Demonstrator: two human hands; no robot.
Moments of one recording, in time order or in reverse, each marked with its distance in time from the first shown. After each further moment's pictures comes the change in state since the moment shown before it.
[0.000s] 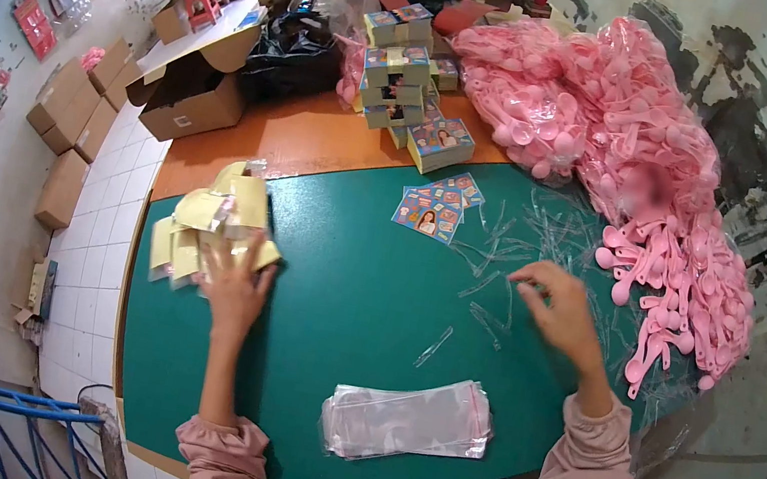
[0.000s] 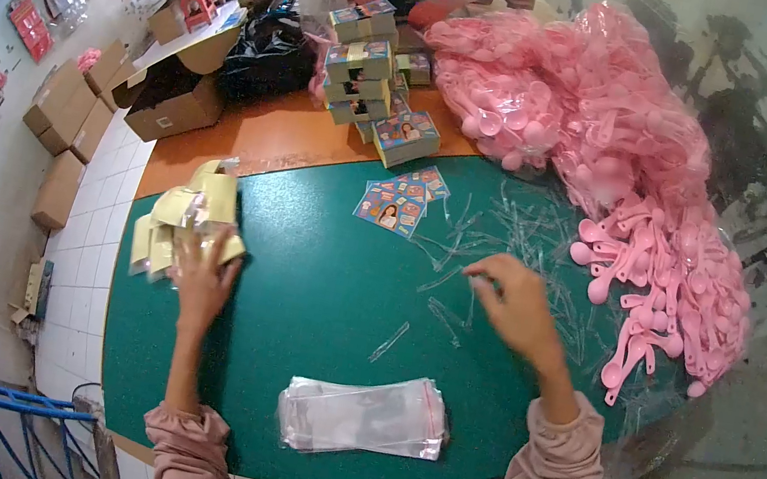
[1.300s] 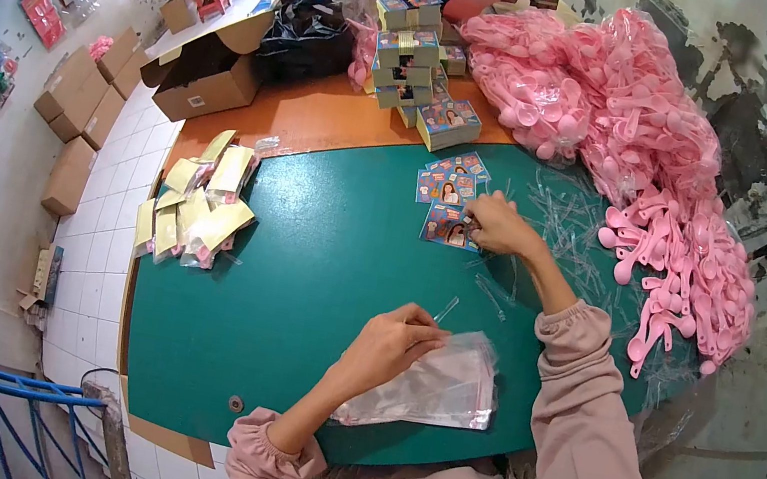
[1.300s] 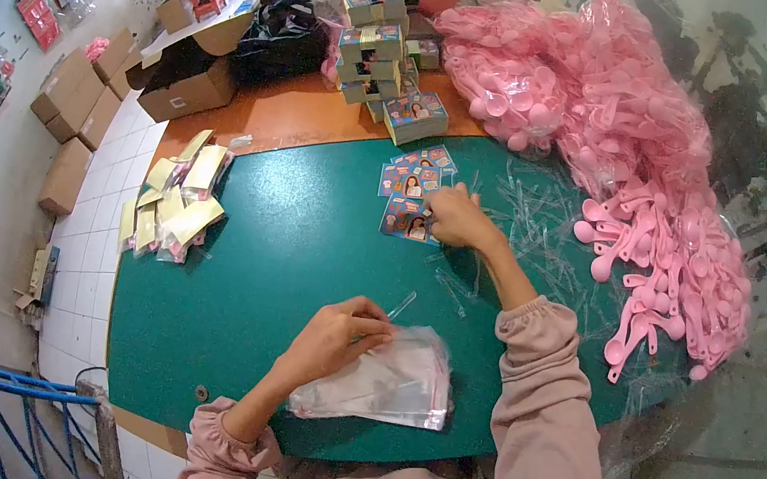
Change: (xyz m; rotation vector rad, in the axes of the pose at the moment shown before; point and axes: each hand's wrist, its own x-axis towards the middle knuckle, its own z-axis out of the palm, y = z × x) left_hand -0.083 0.144 -0.059 -1.012 -0.274 0.724; right_hand 0.090 0.037 0.069 -0.404 -0.444 -0.029
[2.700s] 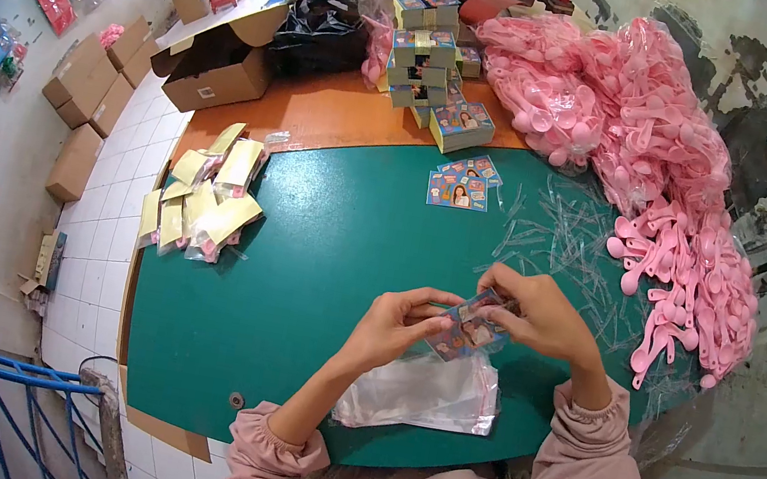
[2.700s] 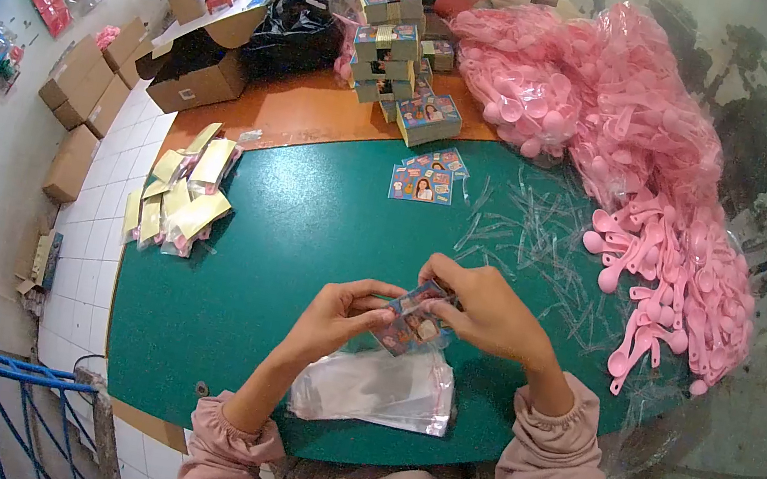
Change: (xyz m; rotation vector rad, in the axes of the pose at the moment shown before) left_hand 0.018 -0.001 -0.011 -0.898 0.005 -0.469; right_hand -0.116 -0.076 -0.050 0.516 0.040 -0.227
